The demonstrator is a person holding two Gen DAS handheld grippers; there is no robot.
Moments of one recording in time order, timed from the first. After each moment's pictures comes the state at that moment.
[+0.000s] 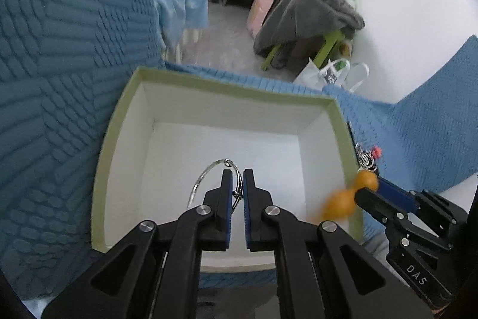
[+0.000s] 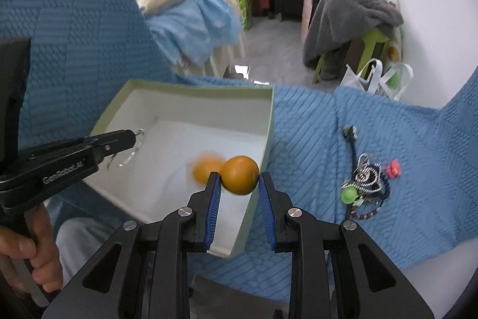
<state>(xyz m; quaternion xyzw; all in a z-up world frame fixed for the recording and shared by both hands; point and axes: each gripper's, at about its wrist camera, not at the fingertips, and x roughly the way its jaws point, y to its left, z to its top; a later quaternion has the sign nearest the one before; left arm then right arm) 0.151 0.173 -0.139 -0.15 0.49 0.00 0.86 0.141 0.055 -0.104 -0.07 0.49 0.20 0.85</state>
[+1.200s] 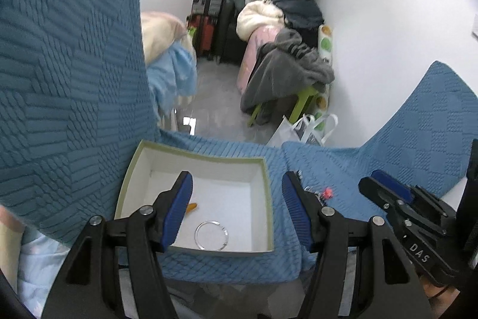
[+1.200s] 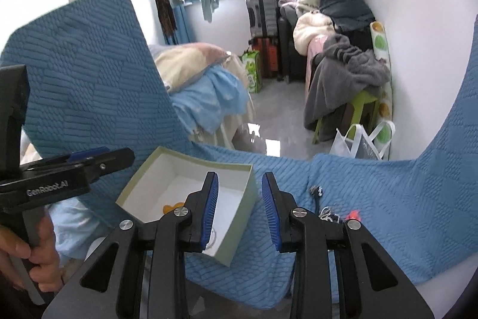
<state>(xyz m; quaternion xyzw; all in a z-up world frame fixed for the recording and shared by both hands) 0.090 0.116 0.005 -0.14 0.36 0.03 0.92 0.105 -0.018 0.027 -0.04 0.34 0.25 0.91</state>
